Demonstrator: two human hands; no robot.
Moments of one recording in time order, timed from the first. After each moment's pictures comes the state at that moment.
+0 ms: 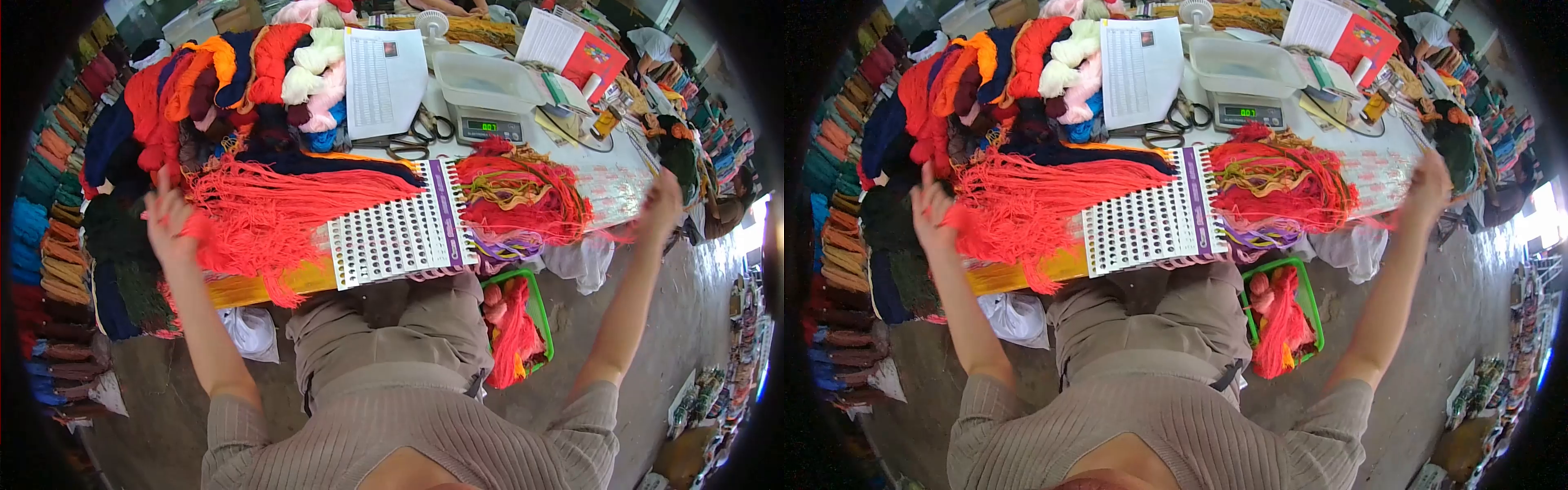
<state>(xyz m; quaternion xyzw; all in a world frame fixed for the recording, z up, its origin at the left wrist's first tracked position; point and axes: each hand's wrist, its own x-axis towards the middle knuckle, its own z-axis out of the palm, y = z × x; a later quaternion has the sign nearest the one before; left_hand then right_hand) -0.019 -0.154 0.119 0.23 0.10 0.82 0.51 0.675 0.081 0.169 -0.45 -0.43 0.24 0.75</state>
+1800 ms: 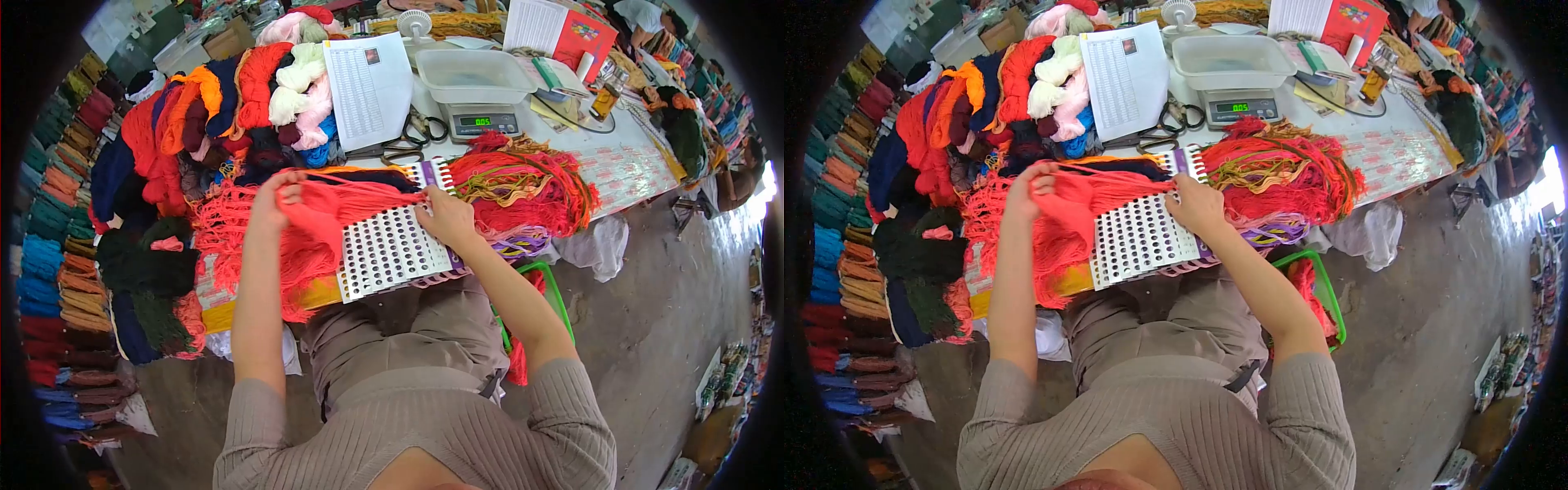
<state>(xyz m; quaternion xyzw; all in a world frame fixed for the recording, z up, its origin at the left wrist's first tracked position) 0.055 -0.002 0.030 0.14 0.32 0.62 0.70 0.409 0.039 -0.014 -0.48 -0.83 0.17 0.25</state>
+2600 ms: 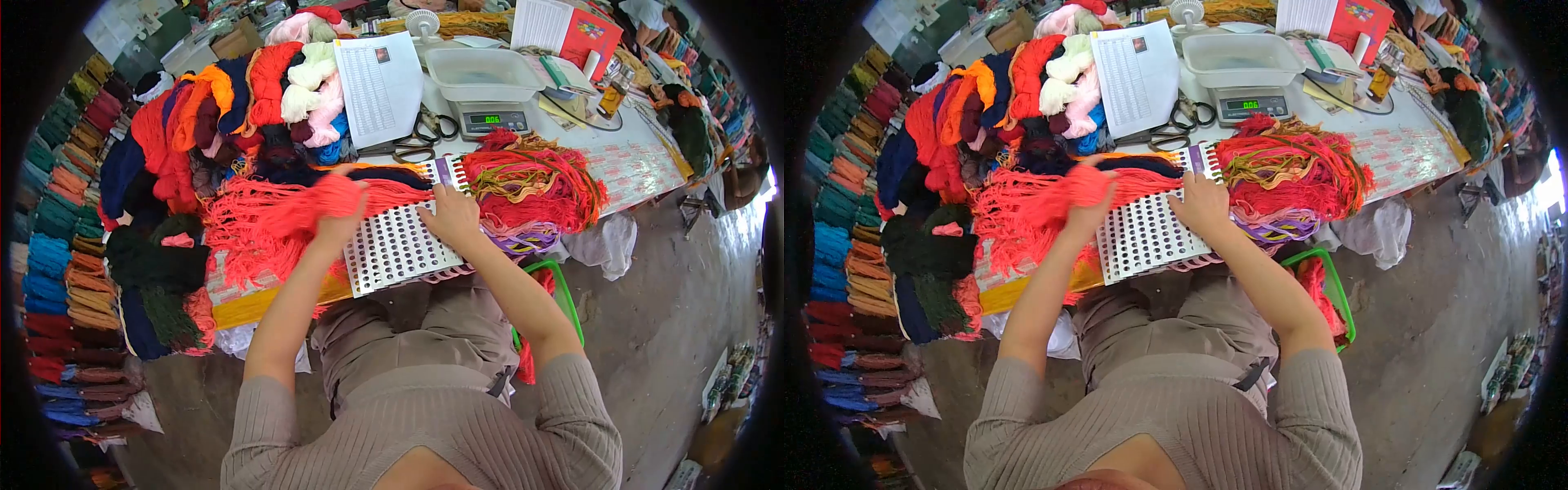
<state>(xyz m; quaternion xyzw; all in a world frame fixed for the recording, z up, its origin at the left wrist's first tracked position) 0.164 -0.024 0.002 0.70 0.56 0.44 0.03 0.396 0.024 -0.004 -0.50 -0.84 0.08 0.20</state>
